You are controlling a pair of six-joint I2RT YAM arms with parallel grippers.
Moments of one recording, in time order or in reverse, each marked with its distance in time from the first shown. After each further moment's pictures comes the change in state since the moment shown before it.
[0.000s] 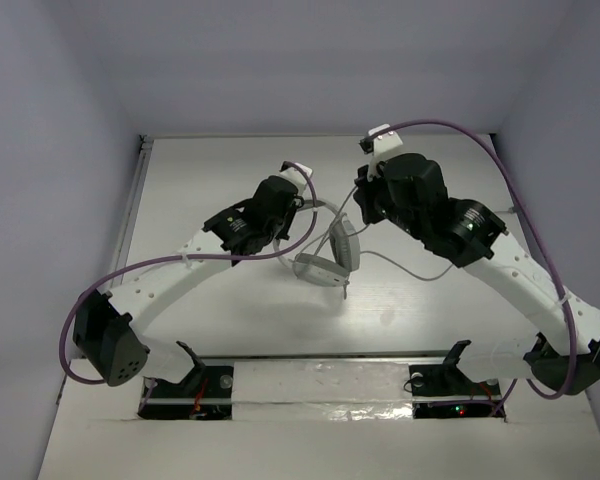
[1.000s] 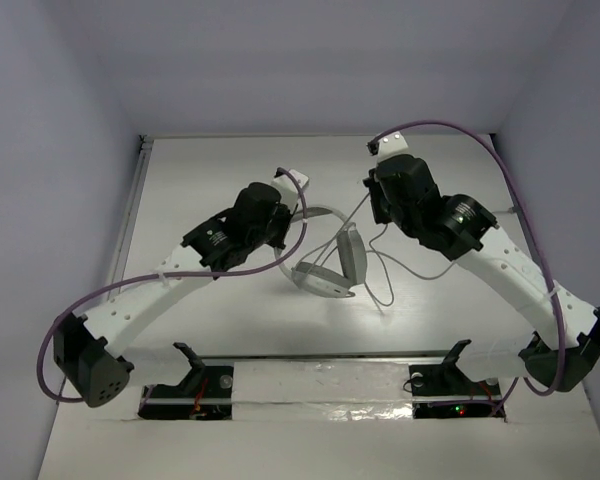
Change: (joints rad) left arm 0.000 -0.125 -0.077 0.022 0.142 0.033; right arm -0.040 0.029 -0.007 -0.145 0.159 0.028
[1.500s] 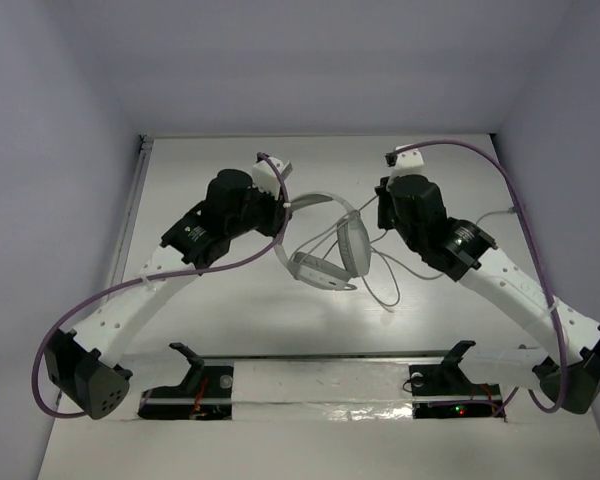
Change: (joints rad) left arm 0.127 -0.073 0.001 0.089 0.306 -0.034; right arm -0.074 -0.121 -0.320 0.323 -0.007 0.037
